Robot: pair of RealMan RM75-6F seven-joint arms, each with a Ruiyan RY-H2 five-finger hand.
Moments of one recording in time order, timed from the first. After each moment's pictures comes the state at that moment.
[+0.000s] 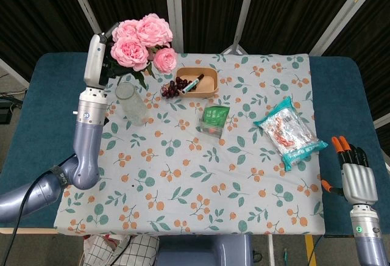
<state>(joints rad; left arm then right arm) -0.89 -1.51 -0.73 -1.42 1.12 1.11 -0.39 0.15 -1.24 0.13 -1.51 -1.30 1.34 -0.11</state>
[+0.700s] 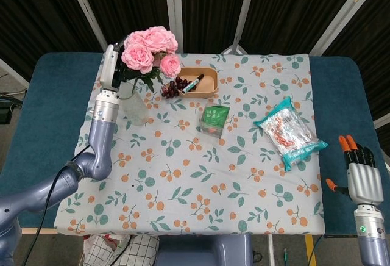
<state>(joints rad) -0.95 -1.66 -0.62 -1.10 1.18 1.09 -0.75 0.14 -1.24 0.14 -1.50 -1.28 1.35 -0.10</state>
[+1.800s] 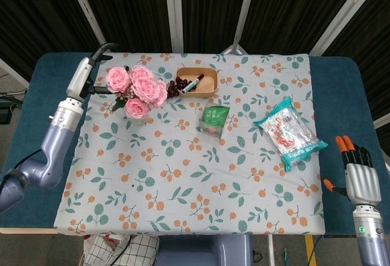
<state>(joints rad) -0.79 -1.30 -0.43 -1.30 1.22 0.91 -0.75 0.14 -1.24 0.13 -1.49 -1.31 1.36 -0.07</state>
